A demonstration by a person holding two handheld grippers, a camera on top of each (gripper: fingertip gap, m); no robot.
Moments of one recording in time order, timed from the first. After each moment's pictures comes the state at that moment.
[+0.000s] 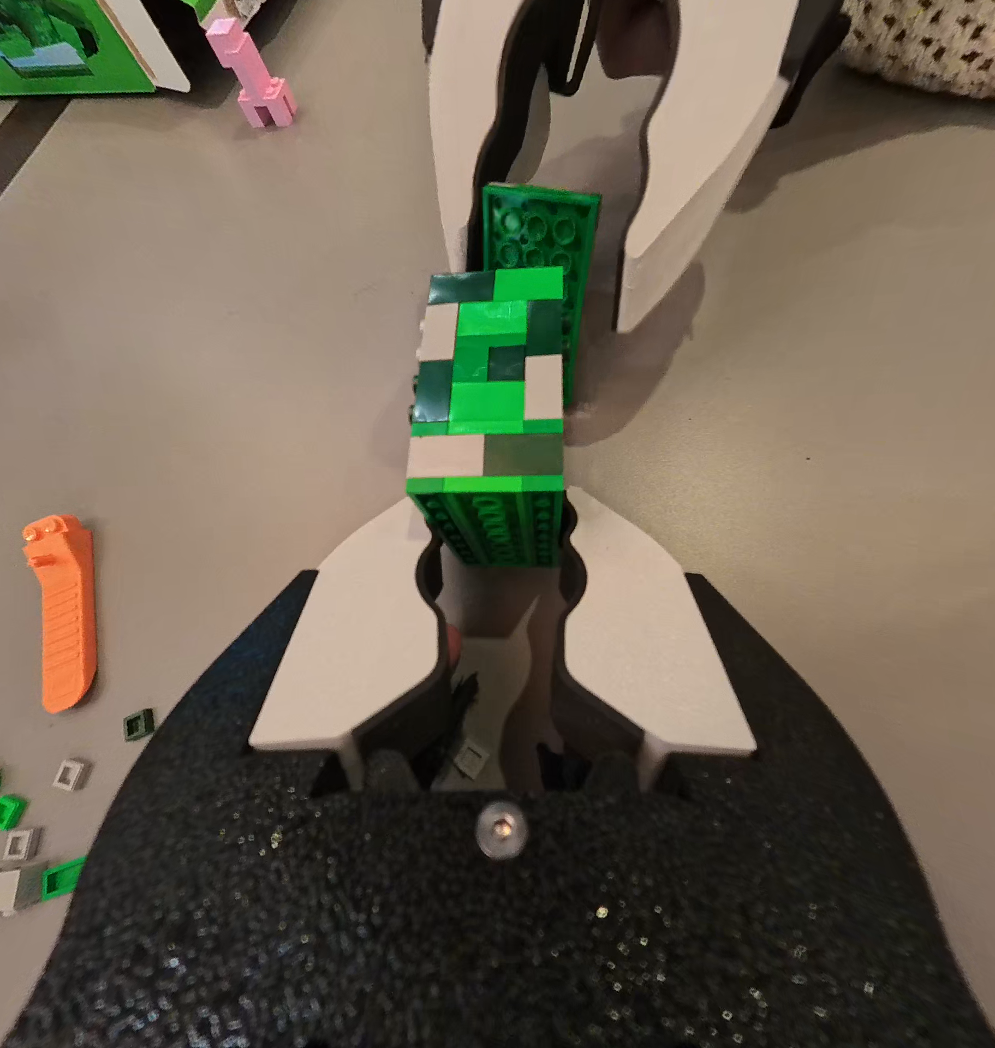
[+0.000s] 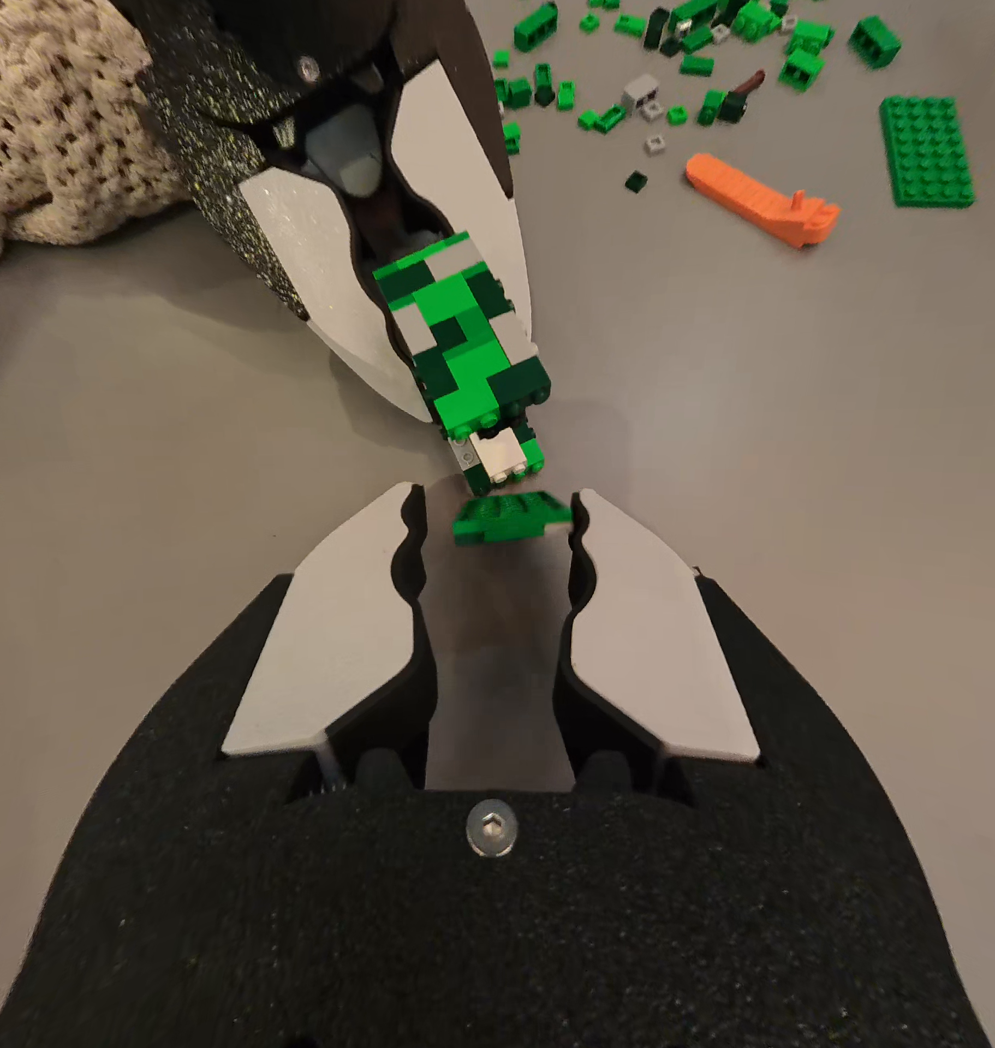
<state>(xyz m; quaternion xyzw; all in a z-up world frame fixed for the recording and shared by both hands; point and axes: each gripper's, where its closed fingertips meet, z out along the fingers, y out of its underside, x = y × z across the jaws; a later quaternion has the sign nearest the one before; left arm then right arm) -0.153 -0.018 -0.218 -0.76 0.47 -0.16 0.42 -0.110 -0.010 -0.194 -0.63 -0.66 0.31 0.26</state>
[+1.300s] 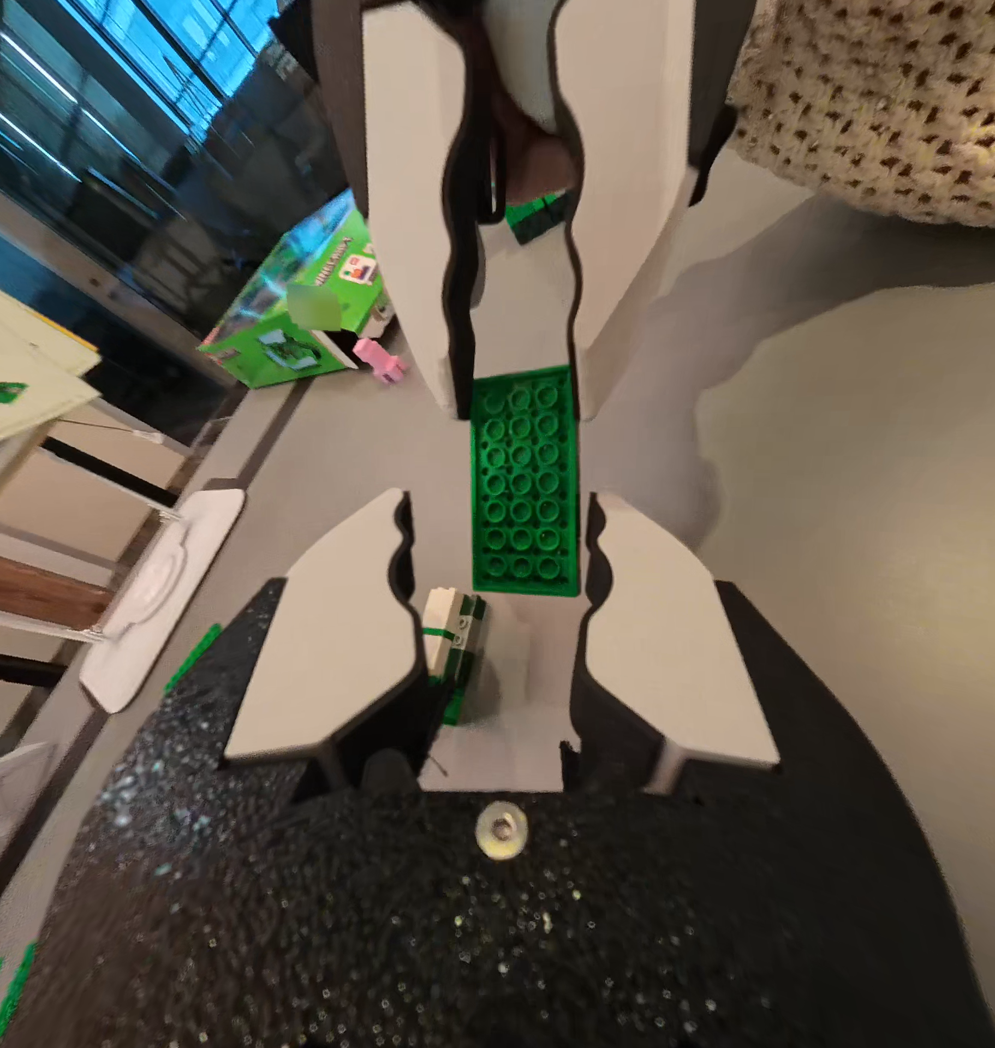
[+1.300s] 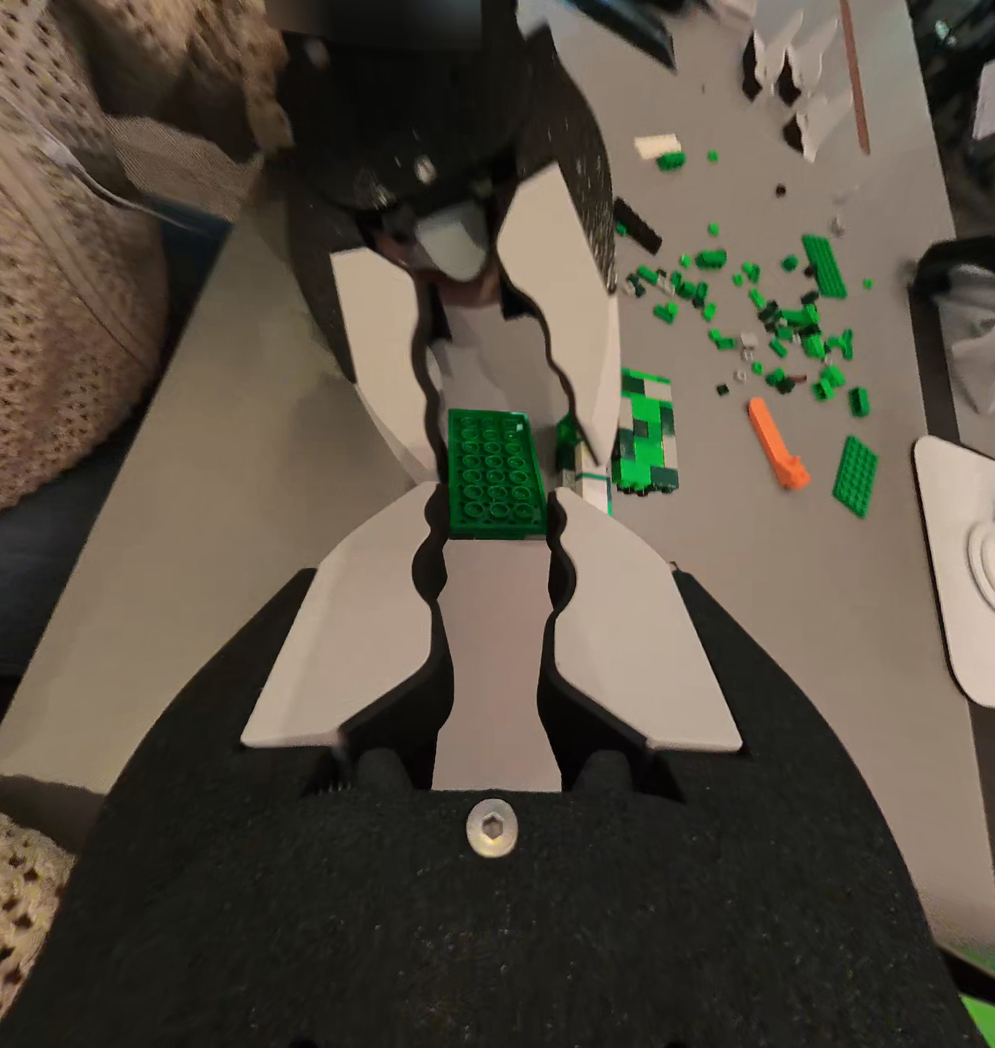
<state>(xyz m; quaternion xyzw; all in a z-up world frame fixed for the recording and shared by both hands) -0.077 -0.055 -0.157 -0.68 0.46 0.01 0.57 -0.066 -0.070 -0.139 -0.40 -0.81 0.27 0.34</state>
